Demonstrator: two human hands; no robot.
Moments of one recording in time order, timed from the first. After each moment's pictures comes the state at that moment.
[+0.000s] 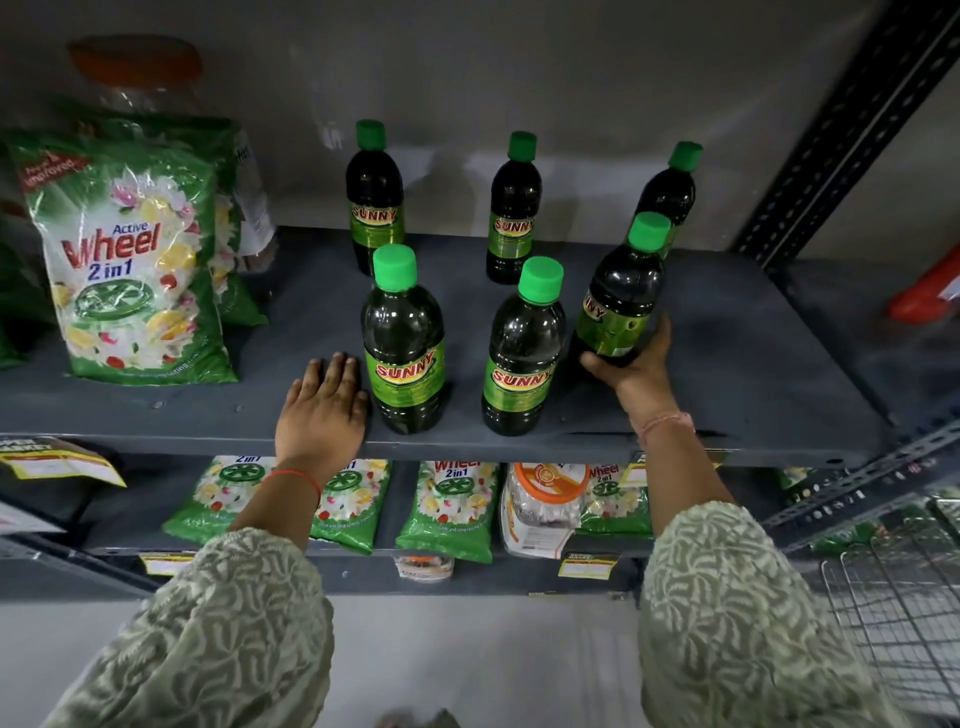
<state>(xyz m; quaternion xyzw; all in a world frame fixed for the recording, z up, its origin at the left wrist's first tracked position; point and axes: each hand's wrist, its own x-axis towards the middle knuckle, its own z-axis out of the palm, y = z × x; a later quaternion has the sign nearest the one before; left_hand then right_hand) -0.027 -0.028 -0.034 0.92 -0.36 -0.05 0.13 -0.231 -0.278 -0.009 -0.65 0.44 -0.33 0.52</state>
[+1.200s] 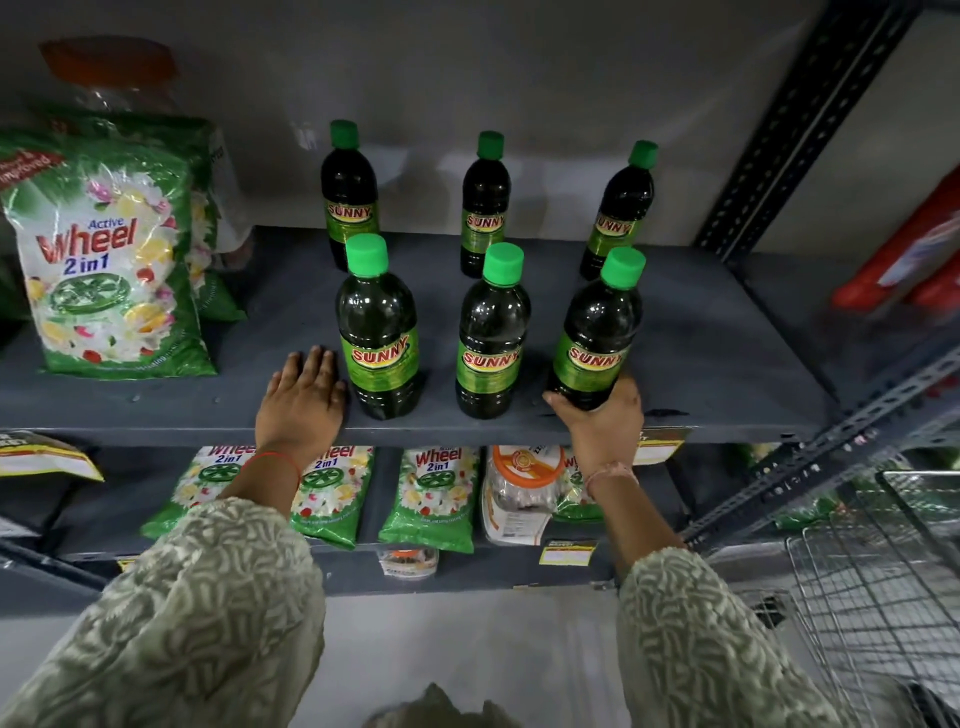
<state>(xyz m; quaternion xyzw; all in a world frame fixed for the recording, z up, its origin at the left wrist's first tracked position) -0.026 -0.029 -0.039 0.92 -0.37 -0.03 0.15 -0.270 -0.209 -0.022 -0.68 0.50 -0.40 0.35</state>
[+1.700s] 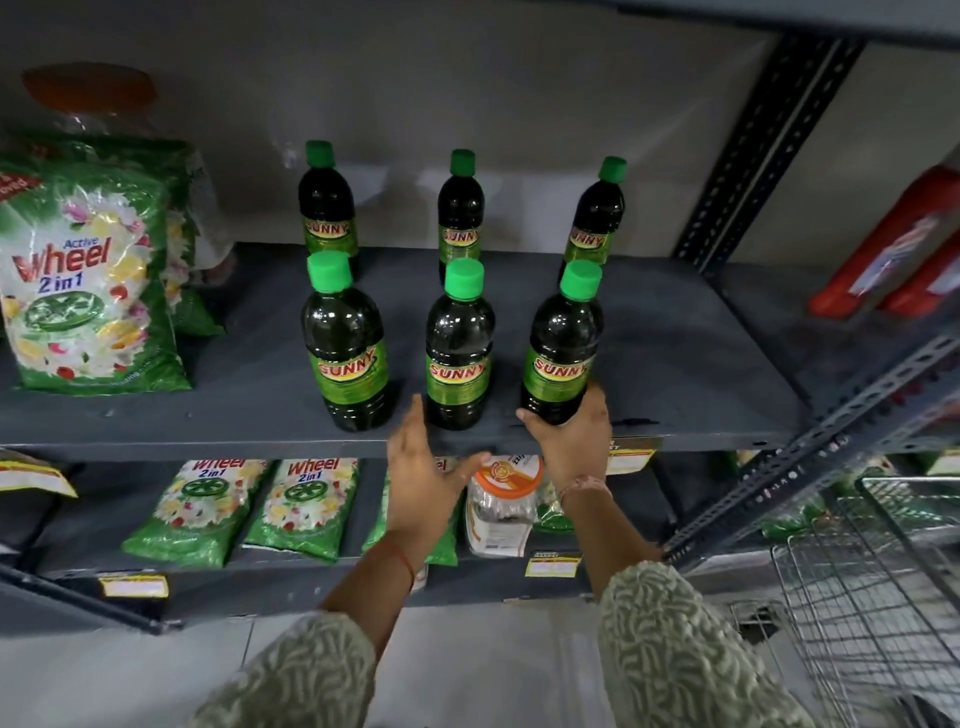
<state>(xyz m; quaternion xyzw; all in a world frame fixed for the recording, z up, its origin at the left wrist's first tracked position) -0.186 -0.073 -0.024 0.81 -0.30 -0.12 0.50 -0.272 -0.208 -0.026 -0.70 0.48 -0.38 0.38</state>
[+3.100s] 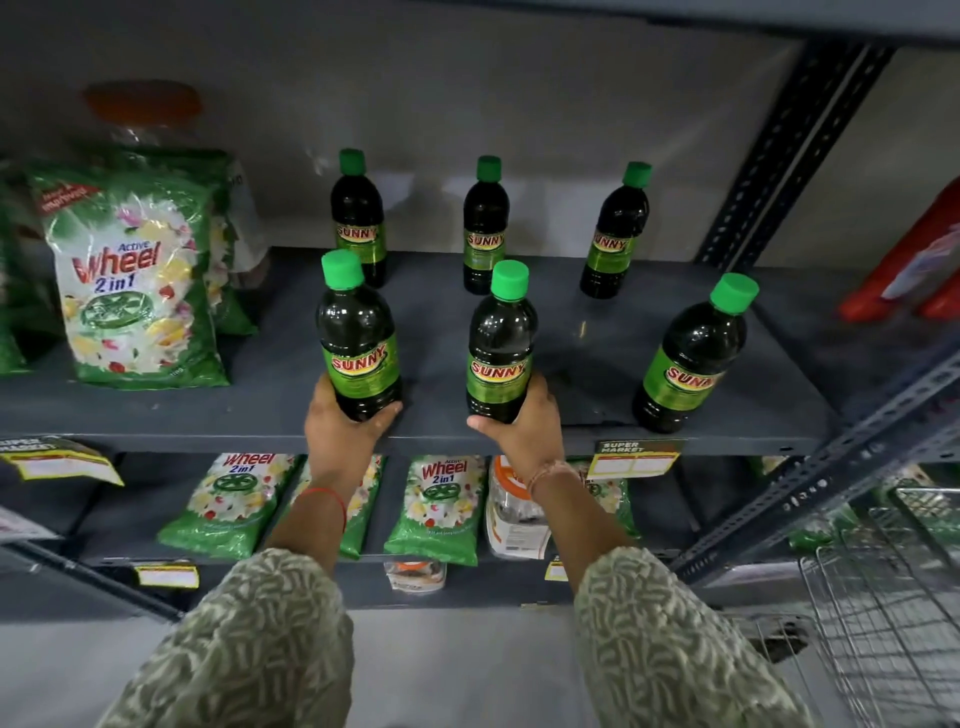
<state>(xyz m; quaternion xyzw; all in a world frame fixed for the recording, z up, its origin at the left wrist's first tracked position) -0.090 -0.041 -0.018 0.81 -0.19 -0.02 0.56 -0.221 -0.181 -0.026 -0.76 0.39 -0.27 0.44</state>
